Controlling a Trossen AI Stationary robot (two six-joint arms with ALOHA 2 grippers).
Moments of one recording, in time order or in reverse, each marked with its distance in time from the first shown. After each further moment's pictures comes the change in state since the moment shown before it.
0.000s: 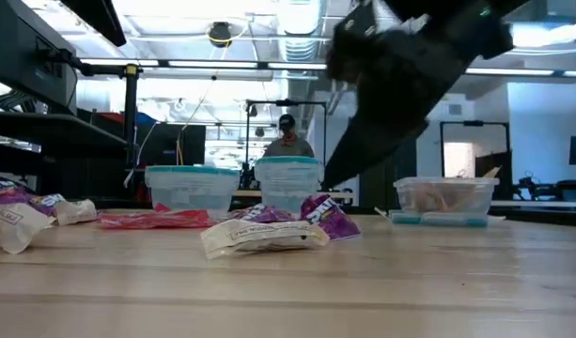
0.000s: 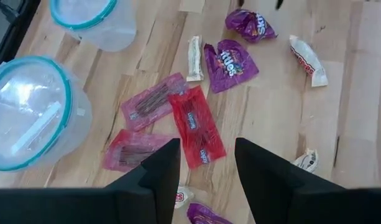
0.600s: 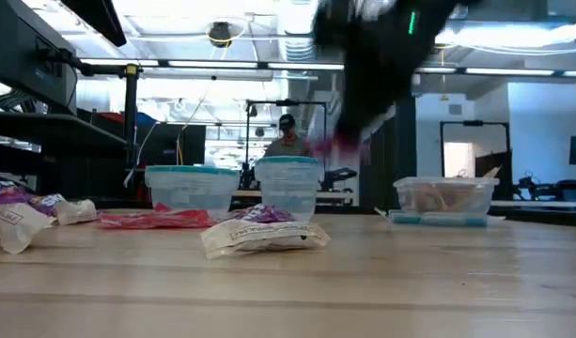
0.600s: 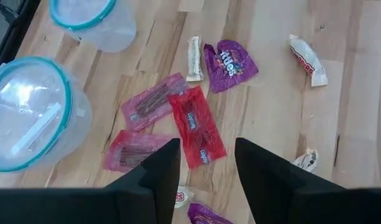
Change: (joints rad) left arm 0.000 0.000 0.000 0.001 0.000 0.003; right arm -0.022 -0.199 0.211 -0.498 0.136 -0.105
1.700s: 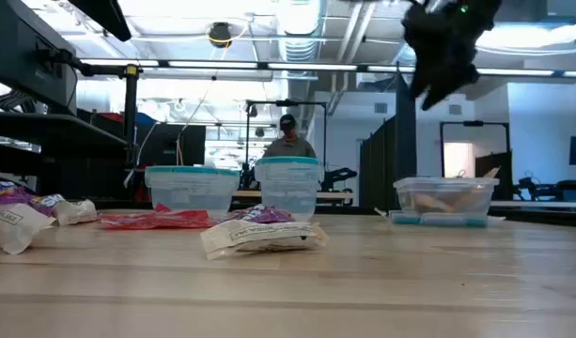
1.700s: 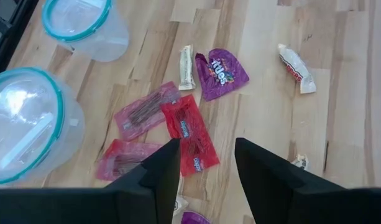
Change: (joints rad) left arm 0.000 0.000 0.000 0.045 0.000 0.032; right arm -0.358 -0.438 -0.155 -0.268 -0.099 0.222
